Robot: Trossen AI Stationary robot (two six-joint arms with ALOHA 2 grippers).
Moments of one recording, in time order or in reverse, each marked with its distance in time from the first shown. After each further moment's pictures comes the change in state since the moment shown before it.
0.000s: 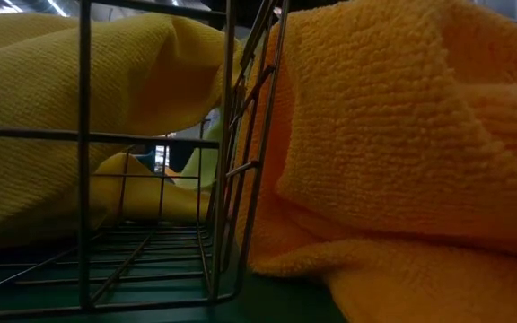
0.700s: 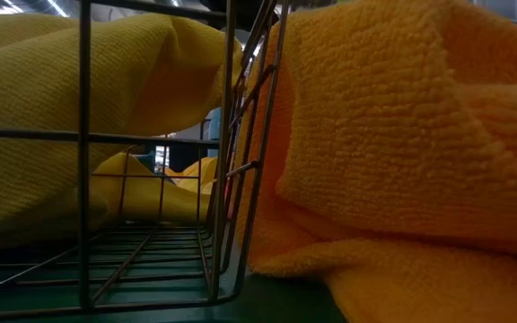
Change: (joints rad) left arm -0.001 0.000 -0.002 -0.004 -0.004 -0.003; right arm 0.000 -0.148 0.310 -0.706 0.152 0.006
